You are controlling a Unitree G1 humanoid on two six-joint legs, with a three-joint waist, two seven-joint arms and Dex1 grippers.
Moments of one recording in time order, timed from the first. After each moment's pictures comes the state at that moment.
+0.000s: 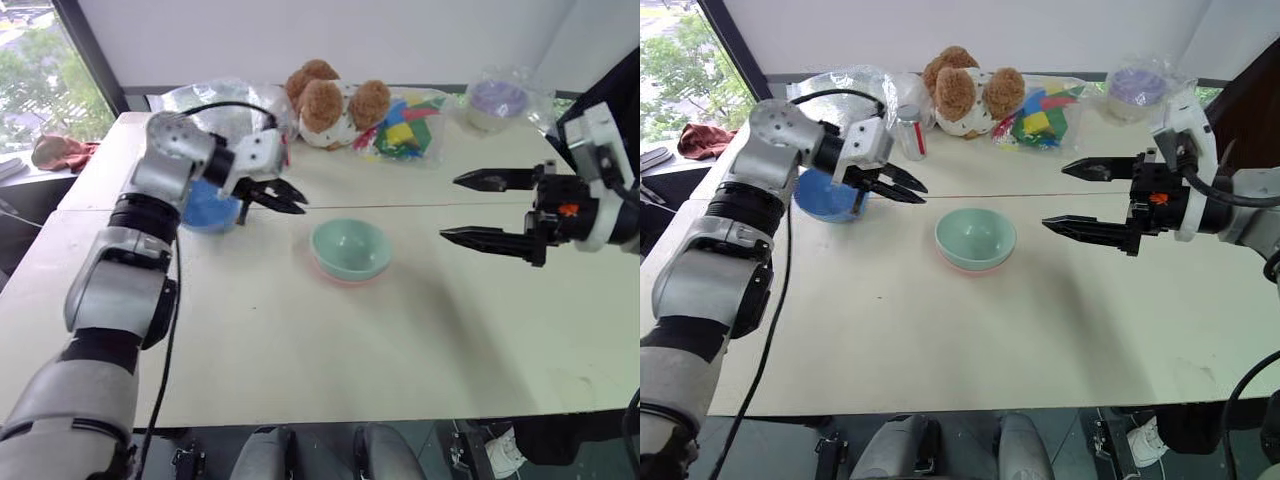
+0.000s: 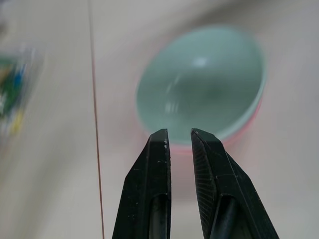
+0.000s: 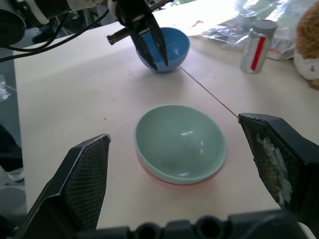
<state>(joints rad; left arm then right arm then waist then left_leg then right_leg) -1.31 0.51 -0.32 0.84 -0.13 -0.19 -1.61 -0.53 -1.10 -0.30 -0.32 0.79 0.80 1.07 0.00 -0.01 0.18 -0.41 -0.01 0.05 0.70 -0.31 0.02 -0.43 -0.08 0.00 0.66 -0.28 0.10</state>
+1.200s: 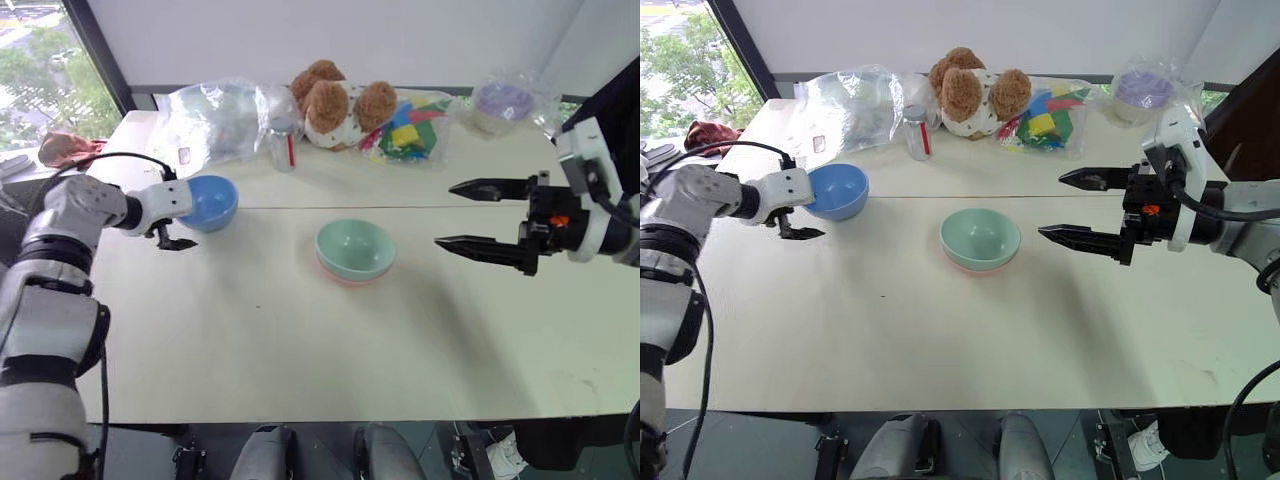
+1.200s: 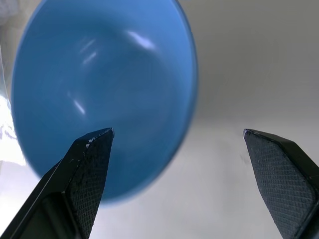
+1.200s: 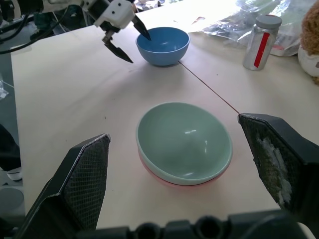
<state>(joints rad) -1.17 0.75 -0.36 1.27 0.26 -0.34 -1.00 -0.50 -1.09 -0.28 -0.35 0.81 0.79 1.03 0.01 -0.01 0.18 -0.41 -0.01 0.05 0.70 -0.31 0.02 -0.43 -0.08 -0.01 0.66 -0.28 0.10</state>
